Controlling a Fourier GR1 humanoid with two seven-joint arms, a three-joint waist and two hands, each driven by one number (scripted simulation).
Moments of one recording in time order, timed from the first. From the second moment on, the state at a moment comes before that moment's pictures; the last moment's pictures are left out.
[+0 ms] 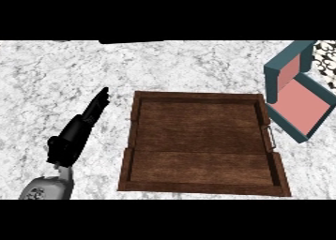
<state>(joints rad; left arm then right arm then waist) -0.11 0.12 -0.08 -1.60 -0.11 -0.14 0.09 0.26 -1.08 -0.43 -1.52 0.11 0.19 -1.05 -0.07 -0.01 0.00</state>
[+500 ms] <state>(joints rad) -0.15 0.11 -0.10 -1.59 -0.13 -0.14 0.09 0.33 -1.20 -0.61 -1.46 -0.12 0.30 -0.96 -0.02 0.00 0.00</state>
